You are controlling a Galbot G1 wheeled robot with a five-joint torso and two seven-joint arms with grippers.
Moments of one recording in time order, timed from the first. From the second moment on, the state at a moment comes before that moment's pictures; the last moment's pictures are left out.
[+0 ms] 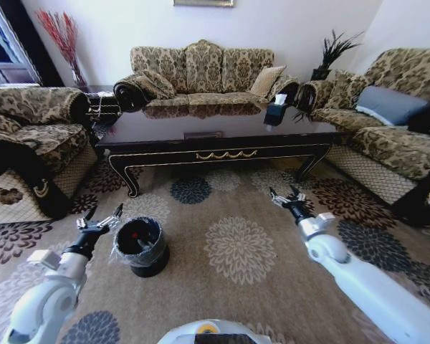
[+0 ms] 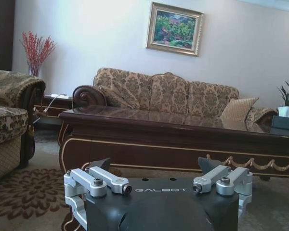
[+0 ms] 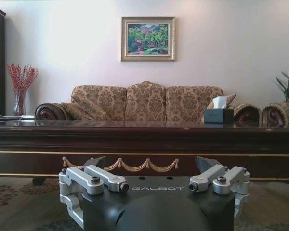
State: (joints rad) left arm 1.64 -1.13 -0.95 -2.25 -0.73 0.17 0.04; right arm -1.23 0.63 0.40 1.89 0.84 0.18 0.18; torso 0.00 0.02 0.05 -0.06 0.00
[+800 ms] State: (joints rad) left arm 1.62 -1.18 -0.83 -2.31 -0.63 0.22 -0.03; right arm -1.48 0.81 0.54 2.12 0.85 0.13 0.26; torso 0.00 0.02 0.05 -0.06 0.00
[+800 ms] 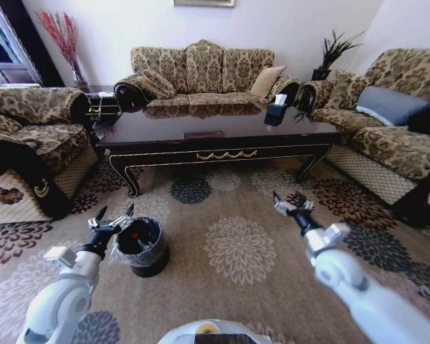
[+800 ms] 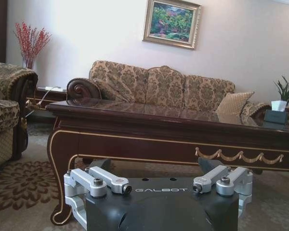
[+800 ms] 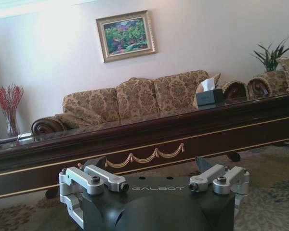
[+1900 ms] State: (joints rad) left arm 1.67 -1.23 -0.84 -2.35 -0.59 0.21 -0.03; right arm -1.65 0.91 0.71 2.25 0.67 0.17 0.13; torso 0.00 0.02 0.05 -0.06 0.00
